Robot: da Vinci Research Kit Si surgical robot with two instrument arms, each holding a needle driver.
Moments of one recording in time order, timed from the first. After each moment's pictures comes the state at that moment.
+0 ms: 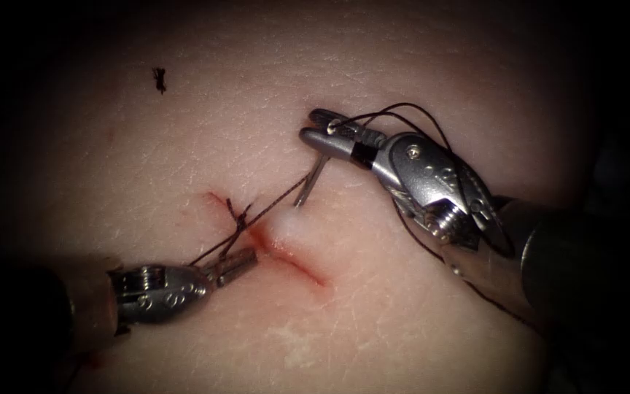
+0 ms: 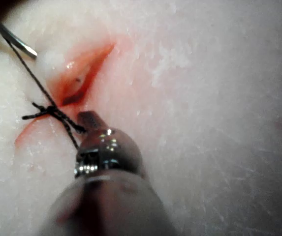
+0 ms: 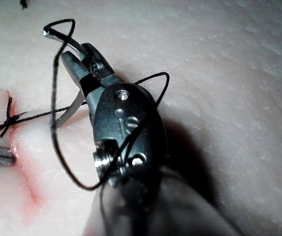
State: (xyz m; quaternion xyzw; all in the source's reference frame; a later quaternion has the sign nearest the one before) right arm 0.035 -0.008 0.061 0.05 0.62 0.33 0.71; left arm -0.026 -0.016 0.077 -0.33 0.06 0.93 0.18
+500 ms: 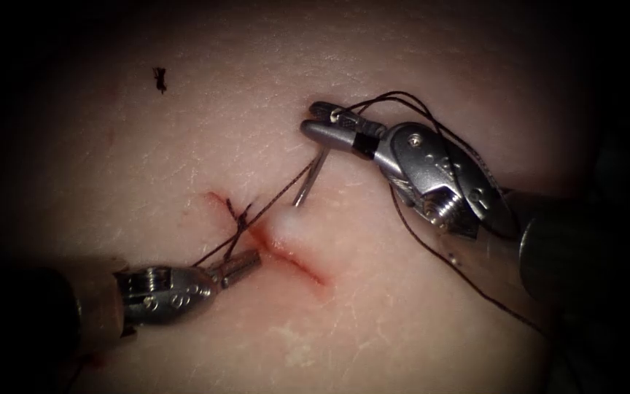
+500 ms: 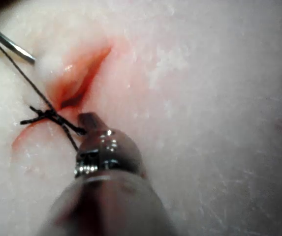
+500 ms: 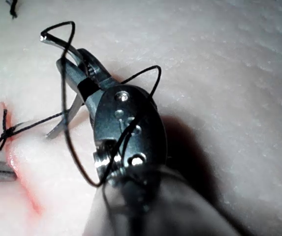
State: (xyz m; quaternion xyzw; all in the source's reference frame) right arm 0.036 -0.009 0.063 0.10 0.62 0.33 0.70; left arm -0.026 -0.016 0.078 -0.32 0.06 0.93 0.17
